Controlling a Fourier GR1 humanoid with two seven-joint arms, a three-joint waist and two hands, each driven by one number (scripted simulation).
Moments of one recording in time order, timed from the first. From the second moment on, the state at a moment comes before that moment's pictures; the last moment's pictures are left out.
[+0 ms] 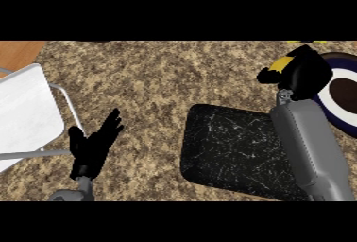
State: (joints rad) left arm -0.04 0.09 -0.10 -1.46 0.09 0.02 0.23; right arm -0.68 -0.18 -0.02 -1.15 1.37 -0.31 1.05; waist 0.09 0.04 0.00
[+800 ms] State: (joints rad) left arm -0.05 0.08 -0.12 -1.45 0.08 0.01 0.23; right arm -0.86 -0.23 -0.33 -1.06 1.83 -0.60 1.13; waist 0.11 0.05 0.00
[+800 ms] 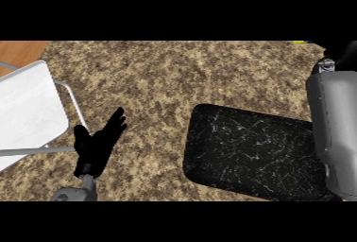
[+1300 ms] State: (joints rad) left arm -0.04 0.08 -0.10 -1.45 0.08 0.03 0.23; right arm -0.75 -0.21 -0.57 -1.07 2.04 -0.82 1.14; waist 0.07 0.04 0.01
